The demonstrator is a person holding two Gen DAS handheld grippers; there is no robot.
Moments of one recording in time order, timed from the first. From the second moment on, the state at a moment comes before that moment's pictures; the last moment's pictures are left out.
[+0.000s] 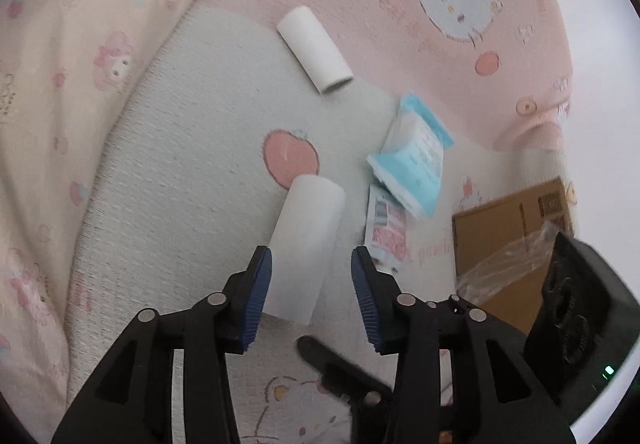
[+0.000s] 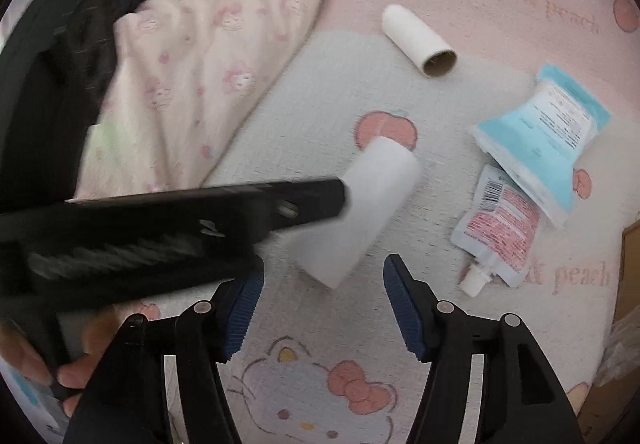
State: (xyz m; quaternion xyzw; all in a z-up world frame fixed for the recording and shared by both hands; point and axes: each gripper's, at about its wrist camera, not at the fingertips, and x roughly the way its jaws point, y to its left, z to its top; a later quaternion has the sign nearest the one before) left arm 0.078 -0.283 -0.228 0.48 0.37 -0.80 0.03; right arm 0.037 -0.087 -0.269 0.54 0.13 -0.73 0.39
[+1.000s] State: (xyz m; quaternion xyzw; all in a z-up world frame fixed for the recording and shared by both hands) left arm 0.049 -0.322 -0.269 0.51 0.41 -0.75 -0.04; right arm 0.003 -0.118 -0.303 0.61 0.00 -0.71 0.35
